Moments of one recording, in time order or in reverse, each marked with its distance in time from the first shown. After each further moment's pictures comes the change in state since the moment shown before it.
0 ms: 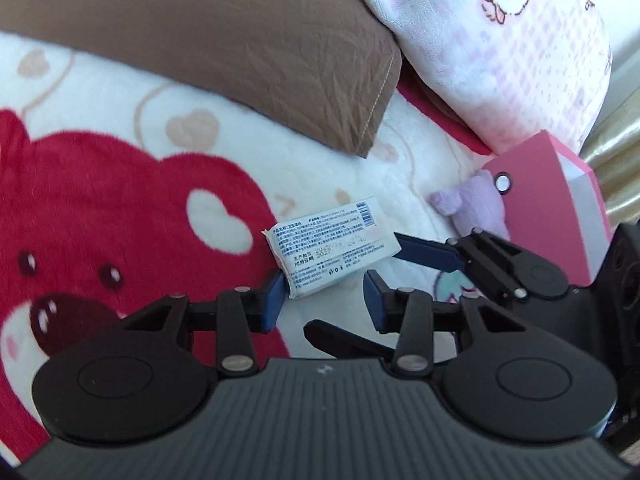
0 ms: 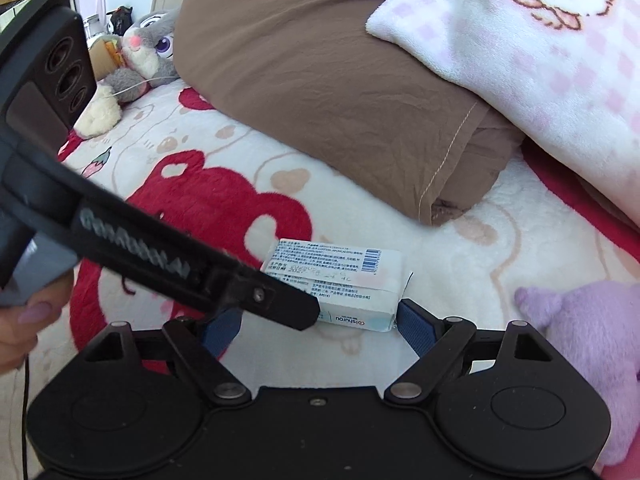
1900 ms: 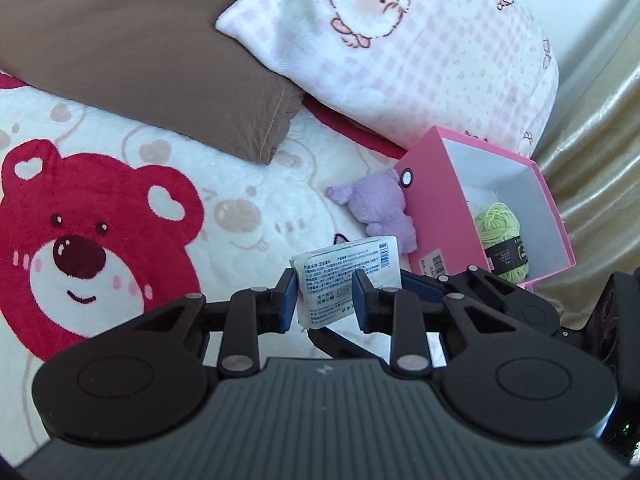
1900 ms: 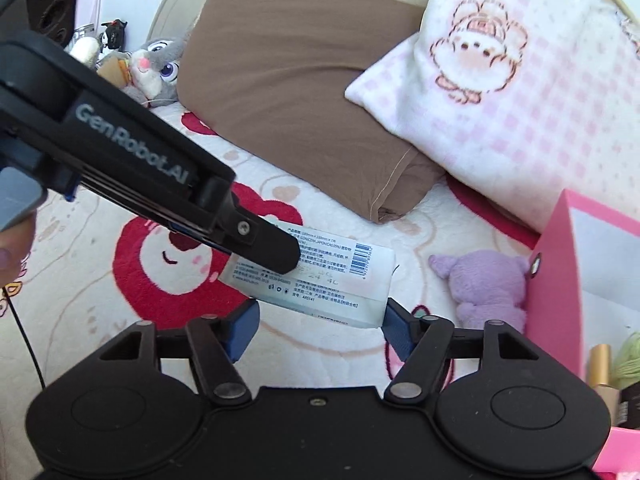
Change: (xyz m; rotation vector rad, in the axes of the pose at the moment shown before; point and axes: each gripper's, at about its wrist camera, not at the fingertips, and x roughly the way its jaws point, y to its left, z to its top) left arm -0.089 -0.113 -0.052 0.091 -0.124 0.058; right arm -0.119 0.055 -0.031 -0.042 -0.091 -0.160
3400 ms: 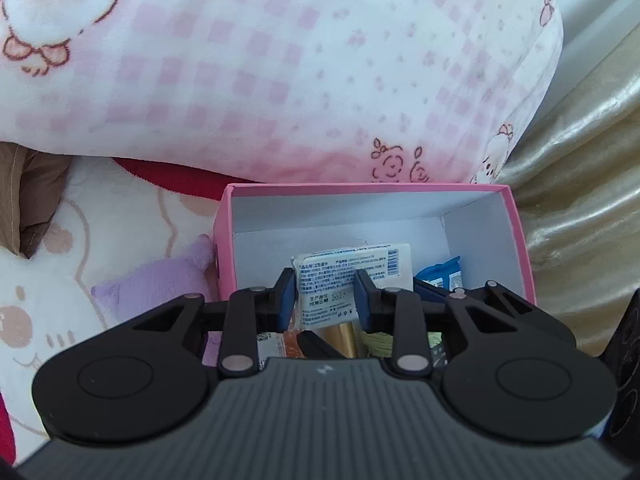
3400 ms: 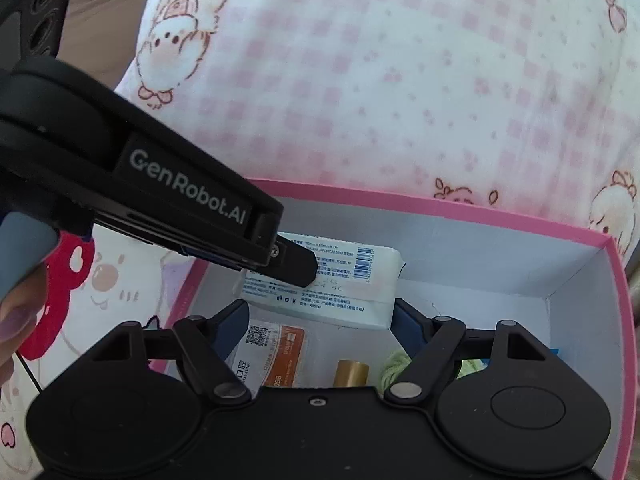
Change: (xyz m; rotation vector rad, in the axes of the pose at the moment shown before) left arm 0.182 -0.180 0.109 0.015 0.197 -0.015; right arm -0.004 -0.233 0.029 0.242 0.177 -0.139
